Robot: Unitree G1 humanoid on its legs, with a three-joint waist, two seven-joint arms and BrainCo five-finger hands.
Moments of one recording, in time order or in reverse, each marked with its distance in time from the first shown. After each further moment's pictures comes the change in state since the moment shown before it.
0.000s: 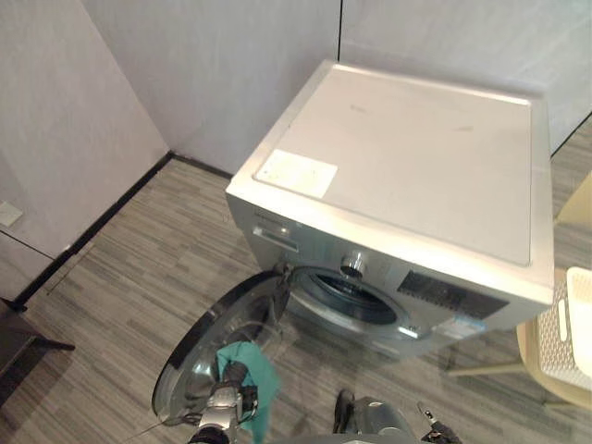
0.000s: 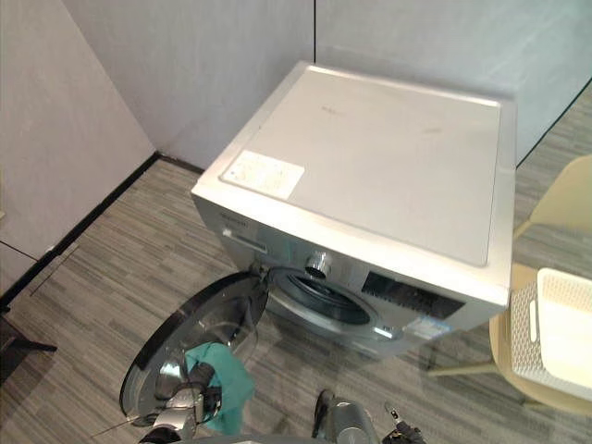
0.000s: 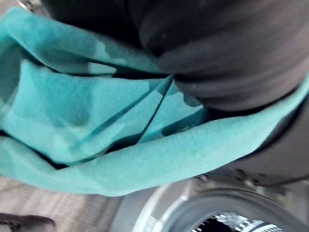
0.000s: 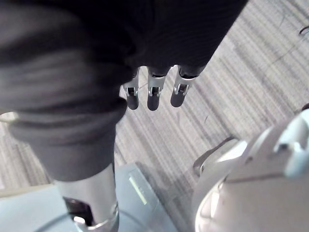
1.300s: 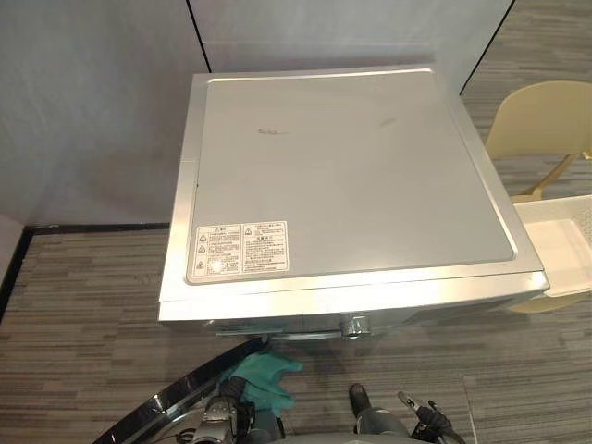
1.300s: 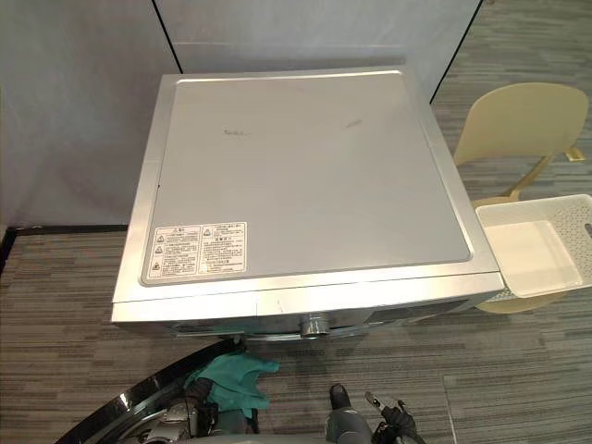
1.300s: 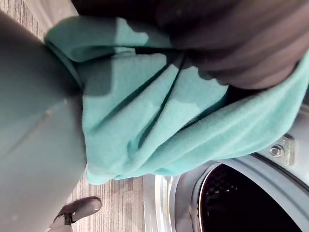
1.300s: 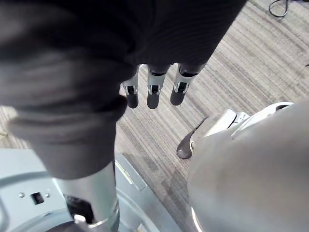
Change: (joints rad) left arm 0.041 0.065 -0.005 0.065 -0.031 0.034 -0.052; right arm -0.004 -0.042 0.177 0.003 -0.141 -0.023 0.058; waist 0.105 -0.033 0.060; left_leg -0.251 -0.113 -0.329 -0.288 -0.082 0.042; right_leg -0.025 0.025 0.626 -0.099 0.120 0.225
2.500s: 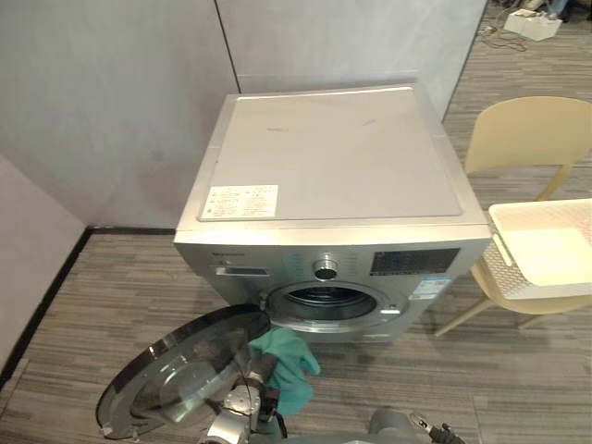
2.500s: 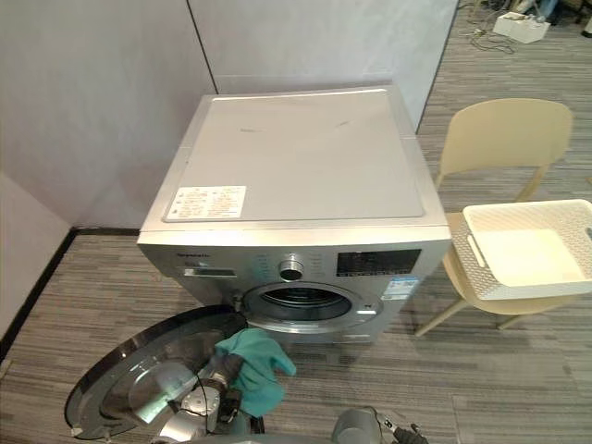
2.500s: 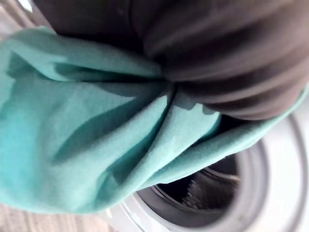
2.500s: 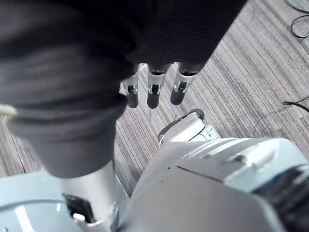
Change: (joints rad) left arm 0.079 0.080 -0.564 -0.584 -0.183 -0.050 -0.040; right arm 0.022 -0.081 0.075 0.009 0.021 0.012 -0.024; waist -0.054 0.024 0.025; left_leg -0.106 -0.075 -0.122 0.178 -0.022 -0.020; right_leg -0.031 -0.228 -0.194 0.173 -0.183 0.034
